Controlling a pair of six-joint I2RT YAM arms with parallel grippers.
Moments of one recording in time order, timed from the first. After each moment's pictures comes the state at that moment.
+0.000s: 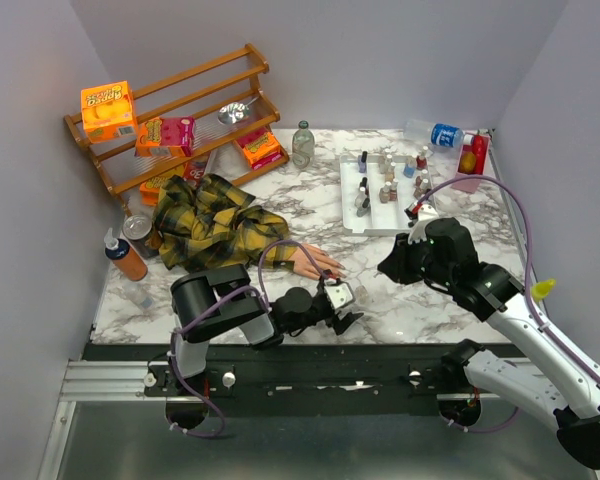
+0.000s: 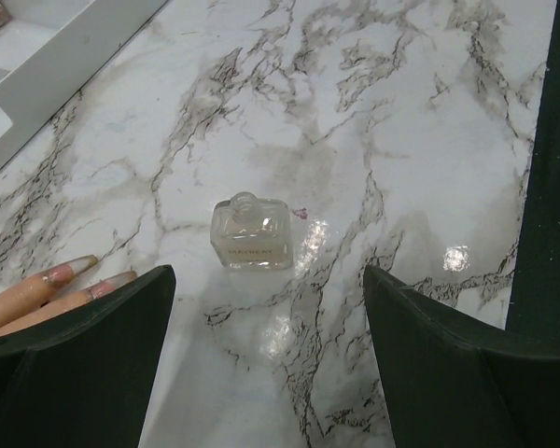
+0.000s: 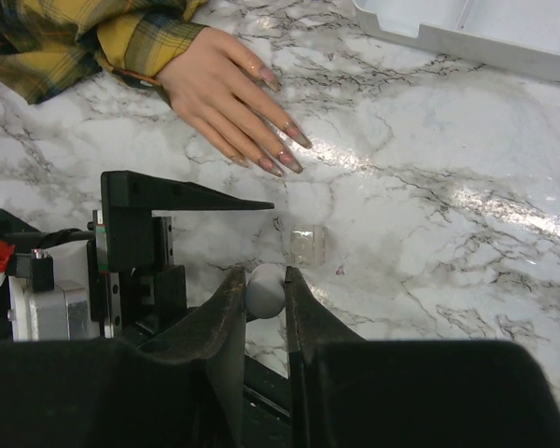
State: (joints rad) left arm -1.14 1.89 0.43 1.31 0.00 0.07; right arm 0.59 0.83 0.80 -0.59 -0.07 0.36
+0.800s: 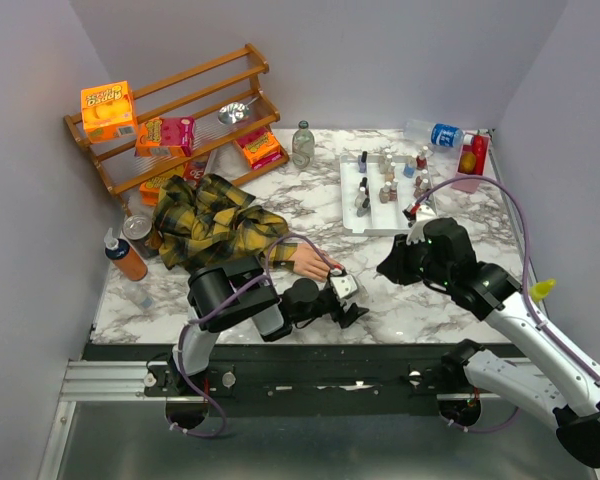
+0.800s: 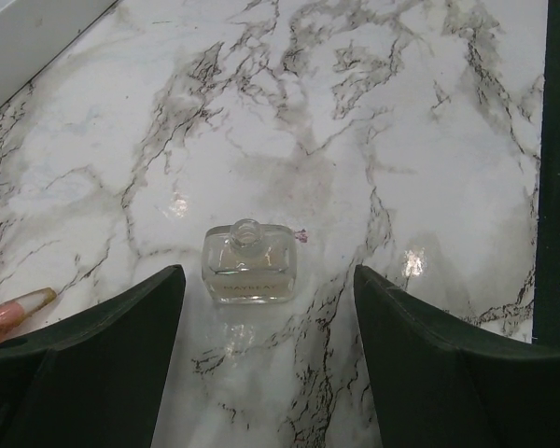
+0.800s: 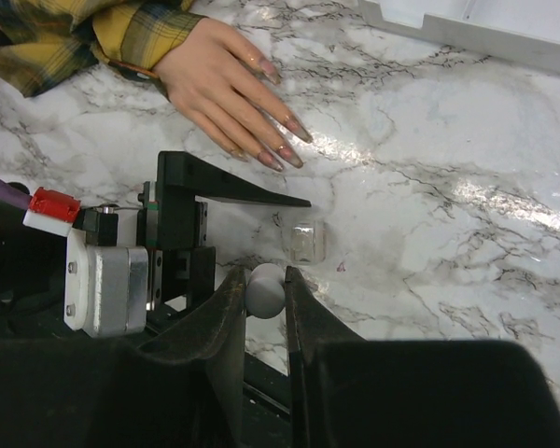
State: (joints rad) left arm -1.08 2.01 0.53 1.32 0.14 0.00; right arm 0.59 0.84 0.79 -0.59 -0.07 0.36
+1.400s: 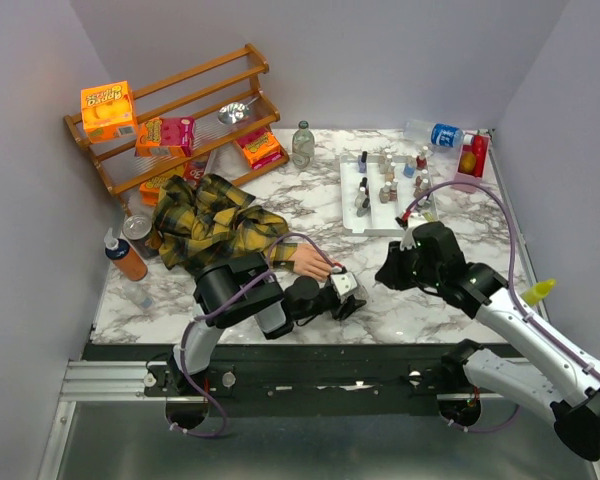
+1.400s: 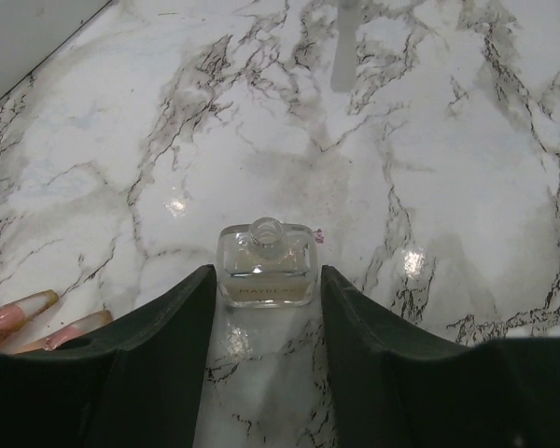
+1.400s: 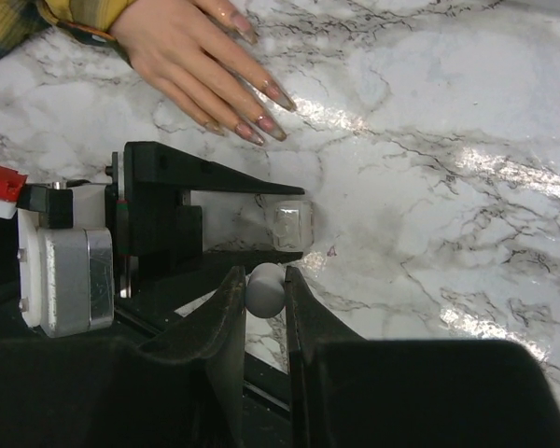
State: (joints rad) left arm -1.06 2.06 0.56 1.34 0.16 -0.01; right arm 0.59 0.88 0.74 -0.57 -0.08 0.37
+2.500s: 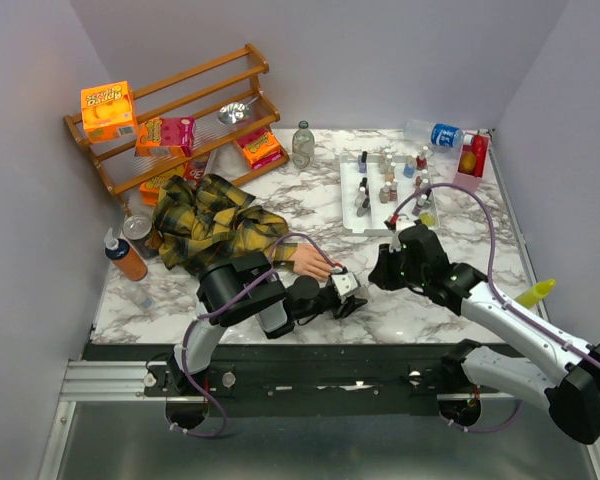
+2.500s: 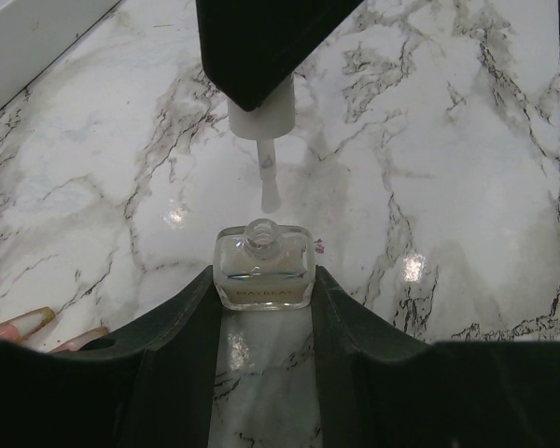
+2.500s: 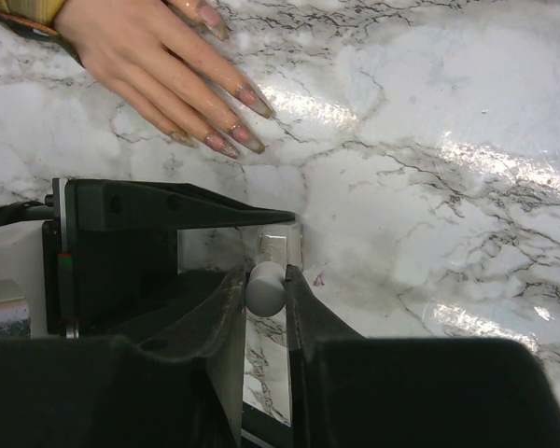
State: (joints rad) left arm -1.05 2.09 0.58 1.38 0.18 0.00; right arm 0.61 0.99 0.64 -0.40 -0.03 0.36
